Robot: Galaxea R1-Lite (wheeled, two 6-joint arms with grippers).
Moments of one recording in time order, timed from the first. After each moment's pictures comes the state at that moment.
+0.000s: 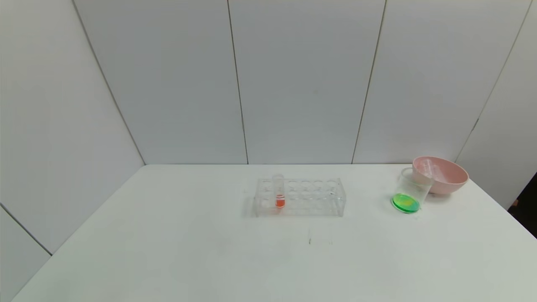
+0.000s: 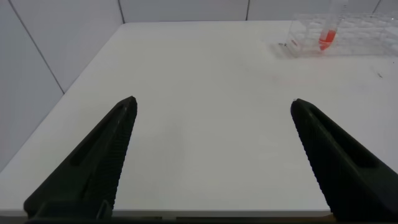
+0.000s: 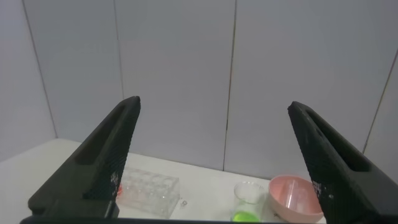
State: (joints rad) left arm 0.00 0.00 0.00 0.00 0.00 0.00; right arm -0.15 0.72 -0.53 -0.63 0.38 0.18
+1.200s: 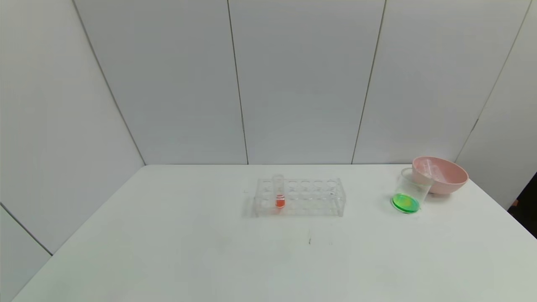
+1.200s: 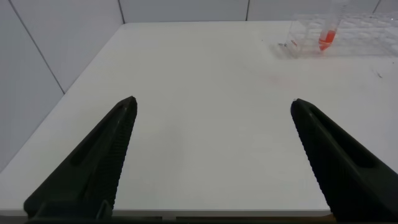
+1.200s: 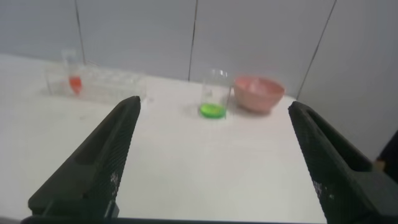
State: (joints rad) left arm 0.00 0.00 0.00 0.00 0.00 0.00; right arm 0.00 0.00 -0.04 -0.17 0.09 -0.06
